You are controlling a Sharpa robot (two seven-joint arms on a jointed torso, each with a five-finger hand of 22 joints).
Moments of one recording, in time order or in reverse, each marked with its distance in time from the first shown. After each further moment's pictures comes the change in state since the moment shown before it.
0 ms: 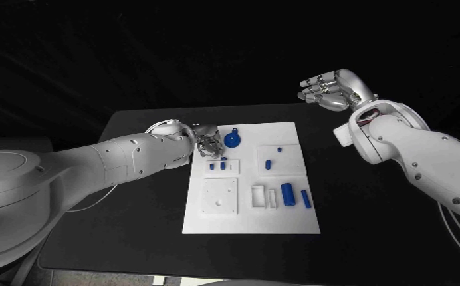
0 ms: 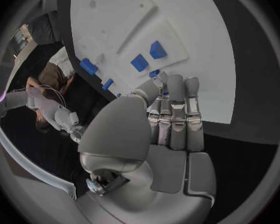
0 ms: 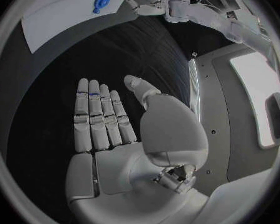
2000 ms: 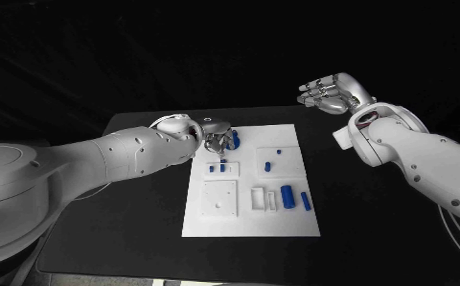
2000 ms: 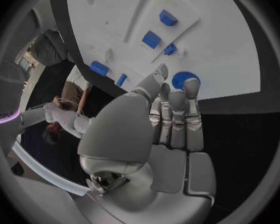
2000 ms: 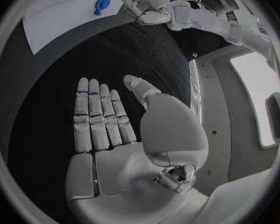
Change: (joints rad) left arm 0.047 0.004 -0.003 0.053 -0.179 -0.054 0.123; left_hand 0.059 -0.035 -0.111 -0.068 -0.054 -0.037 -0.031 -0.001 0.000 -0.363 -0.042 0.929 0.367 -0.215 -0.004 0.371 0.163 -0.014 -0.048 -0.009 0.092 0.000; right arm 0.000 0.003 0.000 -0.009 0.000 0.016 -0.001; right_hand 0.000 0.000 0.006 -0.006 0.000 0.013 -0.006 0.000 0.000 0.004 -0.004 0.000 0.000 0.014 -0.002 0.000 0.000 0.000 0.011 -0.003 0.004 0.000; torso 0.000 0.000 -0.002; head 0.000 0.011
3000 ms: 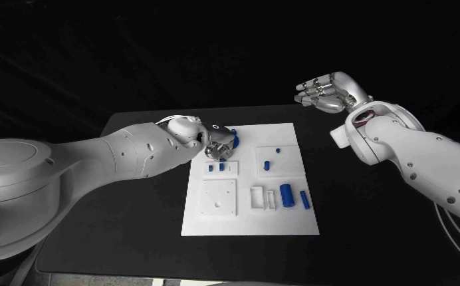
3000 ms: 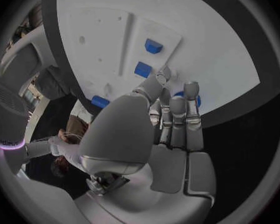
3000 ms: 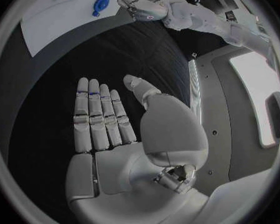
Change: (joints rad) left arm 0.018 0.058 -0.052 -0.044 -0.267 0.103 -0.013; left_hand -0.007 -0.004 0.036 0.001 0.008 0.004 -0.010 0.000 0.000 -0.087 0.003 0.209 -0.024 -0.069 0.016 0.125 0.013 0.015 -0.010 0.018 0.097 0.000; right arm 0.000 0.008 0.000 -0.003 0.000 0.006 0.000; right_hand 0.000 0.000 0.000 0.000 0.000 0.000 0.000 0.000 0.000 0.000 0.000 0.000 0.000 0.001 -0.001 0.000 0.000 0.000 0.003 -0.004 0.000 0.000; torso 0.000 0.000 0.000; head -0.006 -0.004
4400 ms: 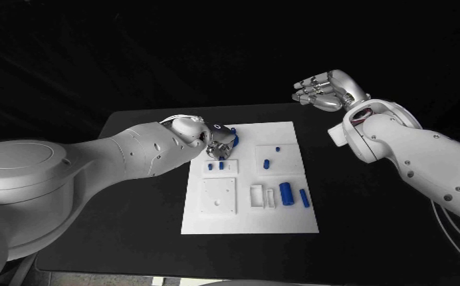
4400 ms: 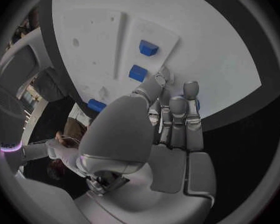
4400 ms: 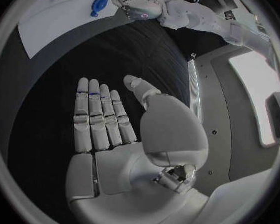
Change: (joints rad) left arm -0.018 0.055 0.001 -0.084 -0.014 0.010 0.012; left_hand -0.015 0.016 -0.023 0.008 -0.029 0.009 0.000 0.003 0.002 0.000 0.000 0.009 -0.004 0.000 0.000 0.000 0.005 0.000 0.011 0.003 -0.021 0.000; right arm 0.000 0.006 0.000 0.002 0.000 0.002 0.000; right_hand 0.000 0.000 0.000 0.000 0.000 0.000 0.000 0.000 0.000 0.000 0.000 0.000 0.000 0.000 0.000 0.000 0.000 0.000 0.000 0.000 0.000 0.000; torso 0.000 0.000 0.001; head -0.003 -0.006
